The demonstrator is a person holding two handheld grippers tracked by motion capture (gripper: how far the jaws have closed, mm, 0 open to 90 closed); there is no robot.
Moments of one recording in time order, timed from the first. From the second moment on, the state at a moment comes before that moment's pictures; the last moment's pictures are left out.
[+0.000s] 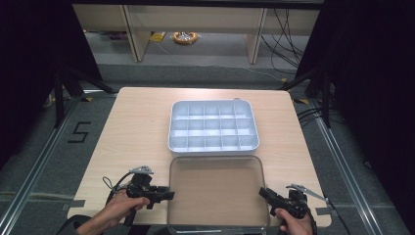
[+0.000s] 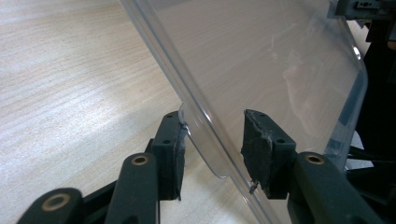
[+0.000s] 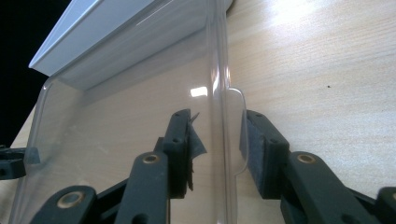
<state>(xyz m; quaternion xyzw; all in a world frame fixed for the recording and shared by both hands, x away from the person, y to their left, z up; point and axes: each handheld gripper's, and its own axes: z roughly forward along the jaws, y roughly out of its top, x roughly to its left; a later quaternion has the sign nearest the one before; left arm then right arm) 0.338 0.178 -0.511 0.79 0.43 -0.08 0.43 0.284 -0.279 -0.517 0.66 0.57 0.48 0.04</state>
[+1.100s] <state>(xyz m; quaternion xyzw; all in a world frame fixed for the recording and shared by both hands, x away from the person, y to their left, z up) 0.332 0.178 -0.500 0.80 0.43 0.00 0.43 0.283 -0.281 -0.504 0.63 0.61 0.47 0.12</state>
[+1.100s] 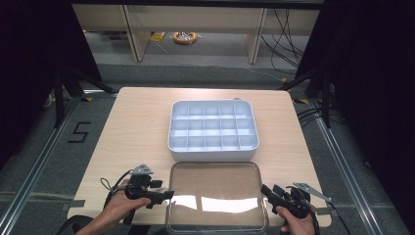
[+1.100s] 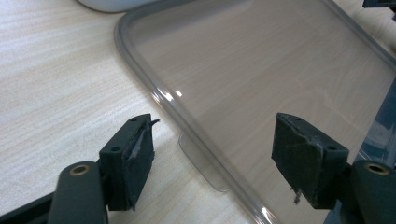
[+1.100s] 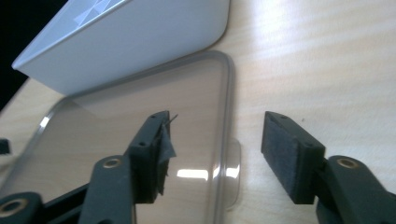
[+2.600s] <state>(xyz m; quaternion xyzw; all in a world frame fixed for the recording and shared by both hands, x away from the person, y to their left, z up) 0.289 0.199 -0.497 0.80 0.39 0.01 0.46 0.221 -0.259 -0.490 0.58 0.67 0.43 0.19</state>
